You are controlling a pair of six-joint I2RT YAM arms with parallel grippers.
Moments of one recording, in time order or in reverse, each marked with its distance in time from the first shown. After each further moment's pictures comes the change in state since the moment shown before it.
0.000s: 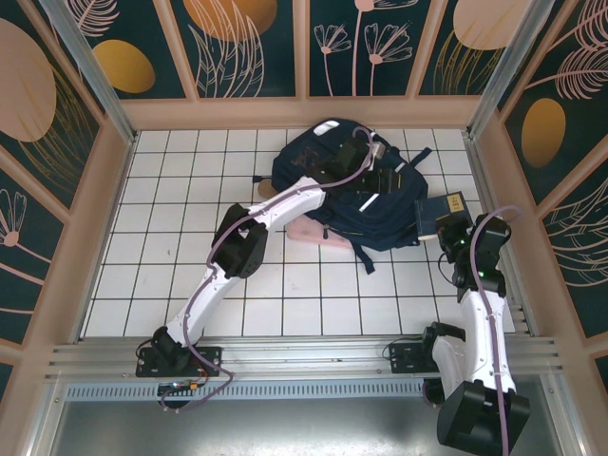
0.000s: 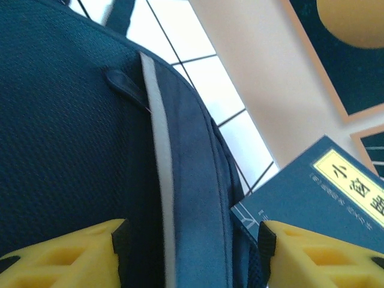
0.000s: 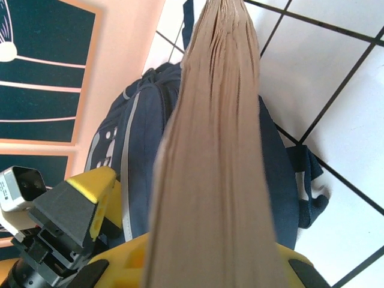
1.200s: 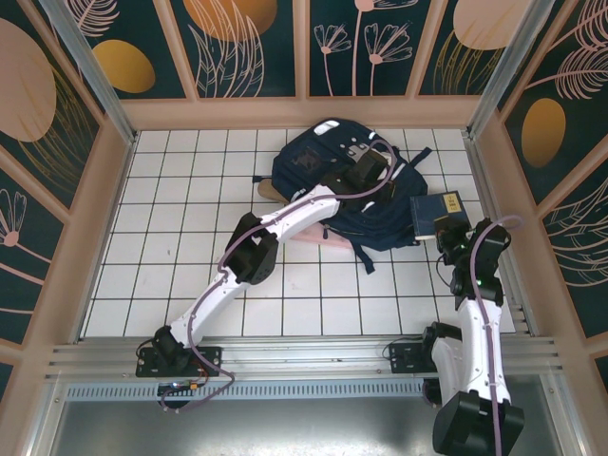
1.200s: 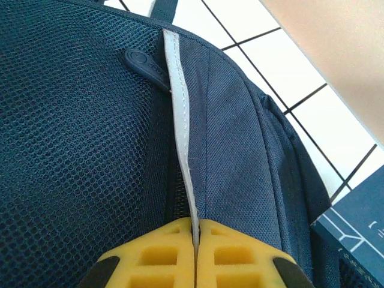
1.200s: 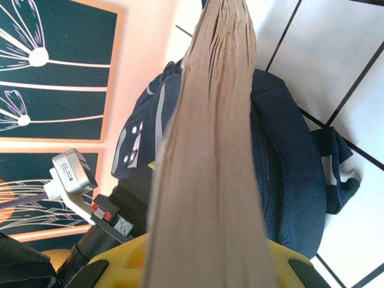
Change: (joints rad) left arm -0.063 0.100 0.167 -0.178 -0.293 0.227; right arm -0.006 -0.079 -0.056 0.045 -0.051 0.096
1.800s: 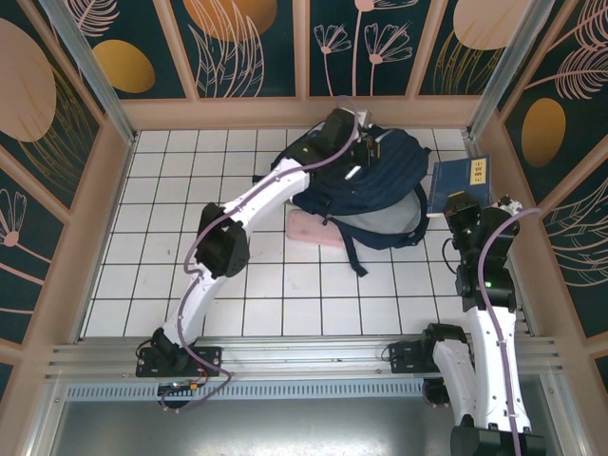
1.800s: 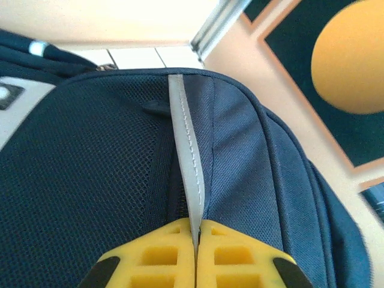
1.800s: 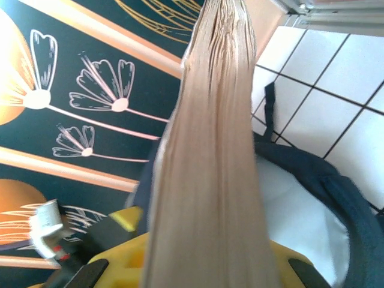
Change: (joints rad) left arm 0.127 -0.265 -0.099 0.024 0.121 -0.137; right arm 0.177 -0.054 0.247 -0.100 0.346 -0.065
